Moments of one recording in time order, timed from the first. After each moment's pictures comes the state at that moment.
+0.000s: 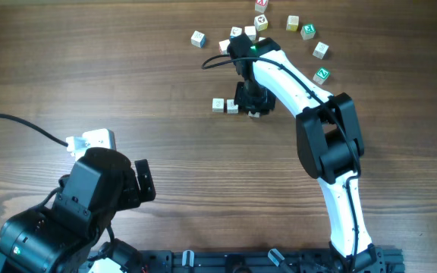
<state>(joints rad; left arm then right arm) -0.53 0.85 1.28 -1.46 -0.31 -0.64 0.46 2.37 1.93 -1.21 0.03 0.64</state>
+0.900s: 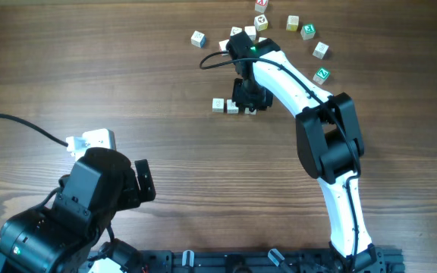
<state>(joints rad) -0.53 0.85 1.28 -1.46 -0.31 -0.64 0.46 2.37 1.92 -1.11 0.03 0.59</state>
